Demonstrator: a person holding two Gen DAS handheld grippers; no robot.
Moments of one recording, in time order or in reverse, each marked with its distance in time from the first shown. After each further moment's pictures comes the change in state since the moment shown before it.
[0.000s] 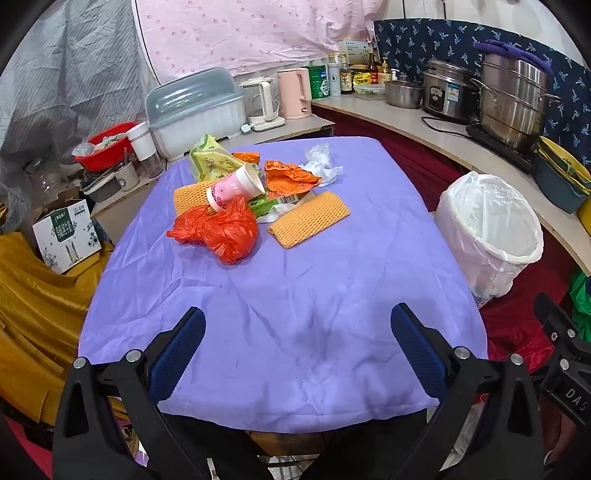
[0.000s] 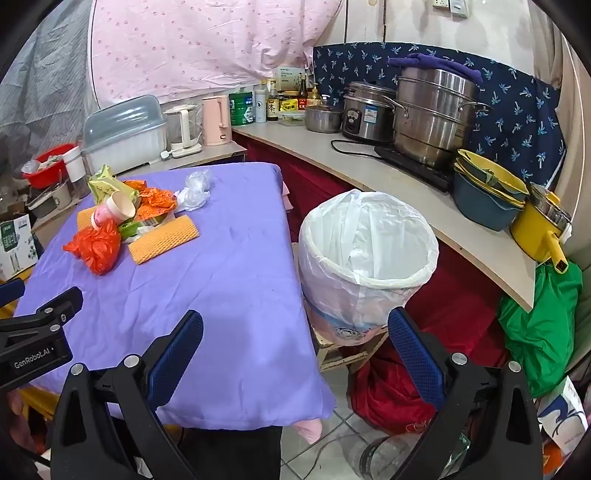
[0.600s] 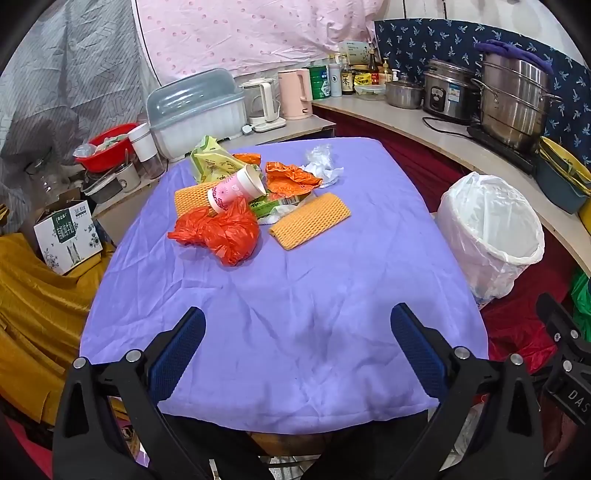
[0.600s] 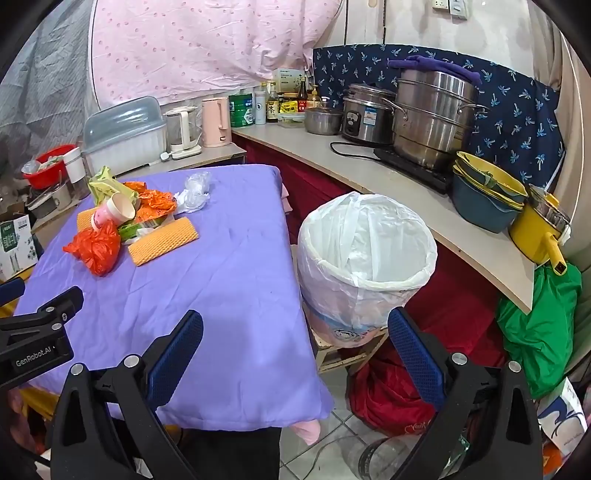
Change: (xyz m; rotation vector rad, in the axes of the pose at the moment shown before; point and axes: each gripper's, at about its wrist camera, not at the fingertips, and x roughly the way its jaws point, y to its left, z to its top) left arm 0.000 -0.005 0.001 0.007 0.005 -0.001; right arm -0.003 -0.002 0.002 0.003 -0.011 0.000
